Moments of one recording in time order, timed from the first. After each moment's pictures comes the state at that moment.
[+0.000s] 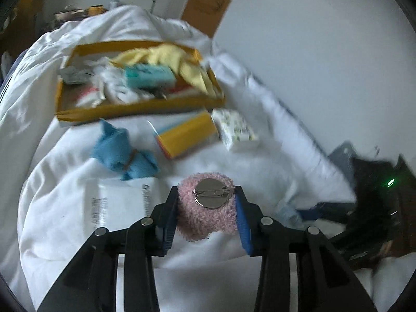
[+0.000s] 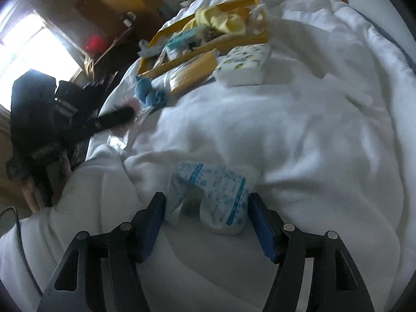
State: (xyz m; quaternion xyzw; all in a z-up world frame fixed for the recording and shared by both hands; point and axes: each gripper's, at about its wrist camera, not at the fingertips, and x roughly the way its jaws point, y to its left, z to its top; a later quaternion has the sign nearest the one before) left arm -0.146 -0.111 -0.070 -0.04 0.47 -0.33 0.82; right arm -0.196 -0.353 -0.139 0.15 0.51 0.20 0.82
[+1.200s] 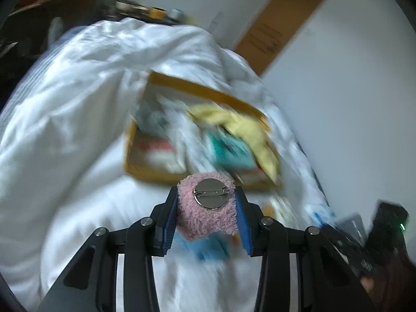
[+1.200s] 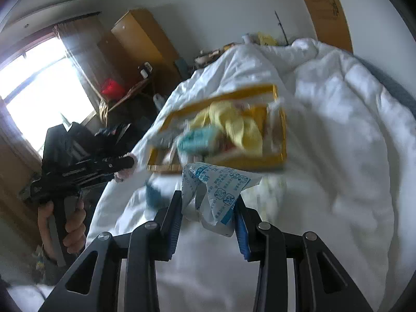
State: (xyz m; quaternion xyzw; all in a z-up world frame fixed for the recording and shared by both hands) left arm -0.046 -0.043 -0.045 -0.16 0.45 -0.20 0.86; right arm -0.106 -0.358 -0.072 0.16 0.34 0.19 0.91
